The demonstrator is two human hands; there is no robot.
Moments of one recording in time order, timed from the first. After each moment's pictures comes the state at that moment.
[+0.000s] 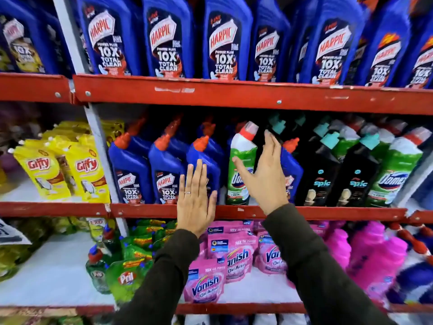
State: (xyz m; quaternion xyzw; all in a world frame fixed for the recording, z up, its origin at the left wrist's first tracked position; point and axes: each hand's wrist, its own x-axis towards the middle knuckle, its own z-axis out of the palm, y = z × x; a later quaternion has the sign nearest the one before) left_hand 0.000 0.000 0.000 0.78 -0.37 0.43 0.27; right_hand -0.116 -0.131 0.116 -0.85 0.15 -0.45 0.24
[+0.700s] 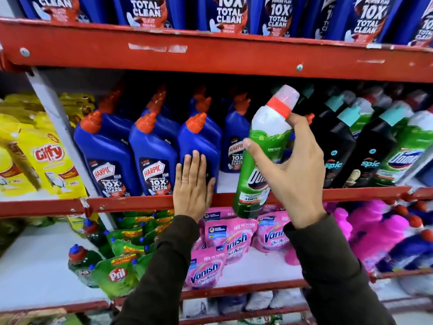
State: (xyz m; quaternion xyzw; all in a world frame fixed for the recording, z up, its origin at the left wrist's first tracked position) left_hand 0.042 -0.024 -0.027 0.73 -0.38 0.49 0.29; right_hand -0.145 -0.115 0.130 -0.80 0.20 -0.52 0.24
